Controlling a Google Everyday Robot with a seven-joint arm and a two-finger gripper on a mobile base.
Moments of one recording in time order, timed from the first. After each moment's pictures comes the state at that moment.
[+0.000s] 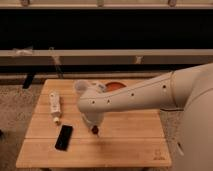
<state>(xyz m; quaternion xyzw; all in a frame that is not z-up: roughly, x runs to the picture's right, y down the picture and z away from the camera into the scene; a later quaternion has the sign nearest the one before) -0.075 0.183 0.724 -0.30 0.12 0.47 0.82</state>
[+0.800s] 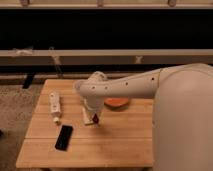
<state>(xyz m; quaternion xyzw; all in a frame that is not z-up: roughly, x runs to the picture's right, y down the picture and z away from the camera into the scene) -0.067 0.154 0.783 -0.31 0.13 0.47 0.82</state>
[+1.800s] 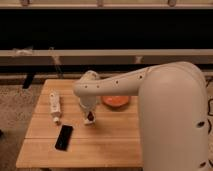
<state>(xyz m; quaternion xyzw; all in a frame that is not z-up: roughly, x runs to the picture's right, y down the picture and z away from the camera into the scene) -0.098 0.142 0.806 -0.31 0.12 0.46 0.83</state>
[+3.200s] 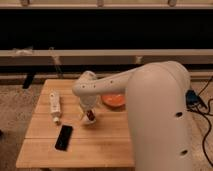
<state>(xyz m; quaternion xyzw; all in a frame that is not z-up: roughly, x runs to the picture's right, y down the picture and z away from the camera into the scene) -0.089 0.141 0.833 -0.29 0.15 0.46 0.83</state>
